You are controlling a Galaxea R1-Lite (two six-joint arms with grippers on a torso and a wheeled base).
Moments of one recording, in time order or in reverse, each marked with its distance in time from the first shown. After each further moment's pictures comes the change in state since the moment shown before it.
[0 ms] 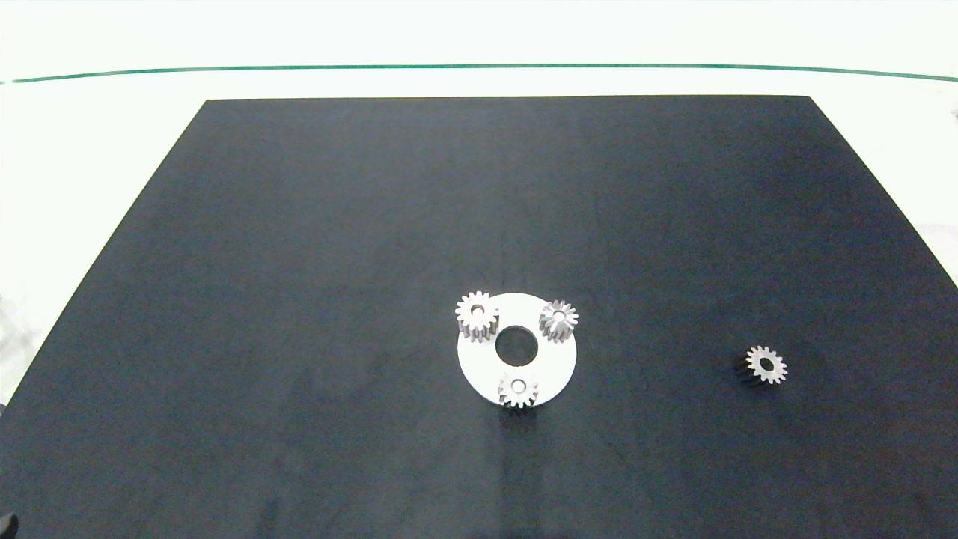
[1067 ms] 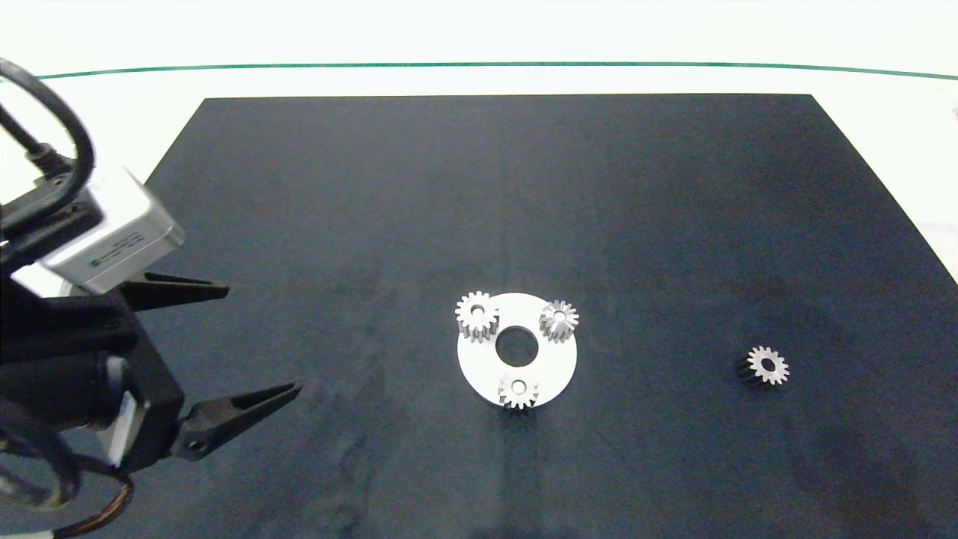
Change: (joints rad) left arm -0.299 0.658 -0.296 -0.061 0.070 0.129; right arm -0.009 0.338 -0.191 0.001 0.022 0.005
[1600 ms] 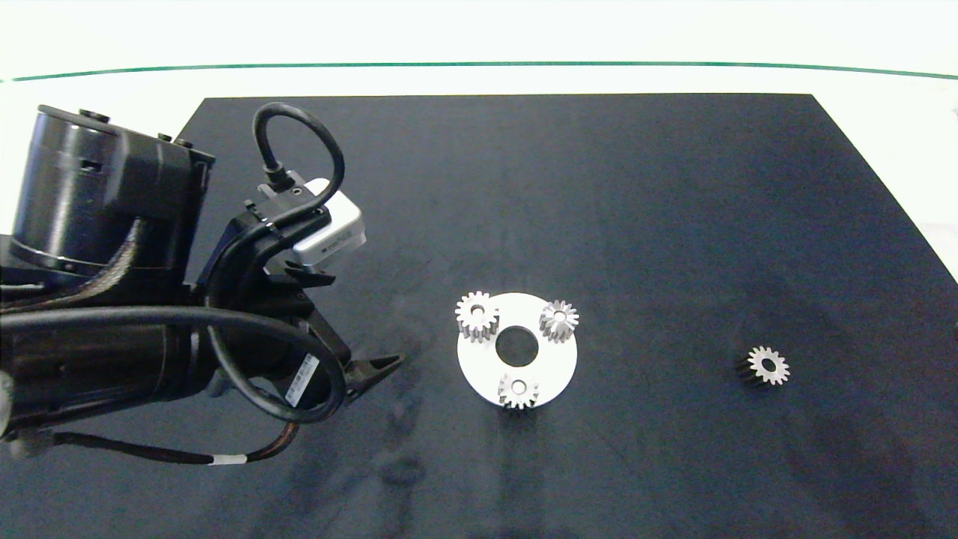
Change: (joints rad) left arm -0.104 0.258 -0.071 -0.127 0.093 -0.026; right arm 0.000 0.024 -0.003 0.000 0.003 0.000
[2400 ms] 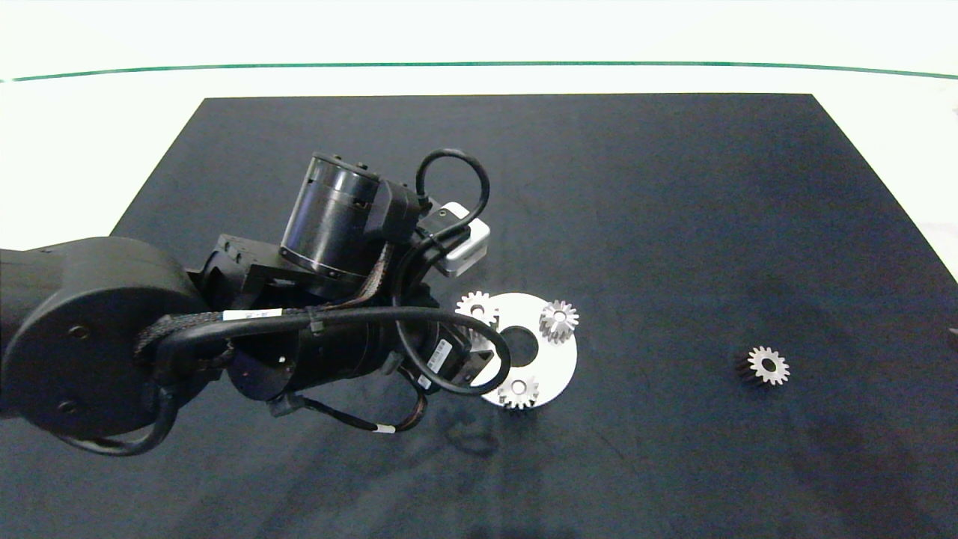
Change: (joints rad) left arm -0.116 0.270 -0.140 -0.088 0.065 -0.084; right arm -0.013 0.010 0.013 0.000 0.004 0.001
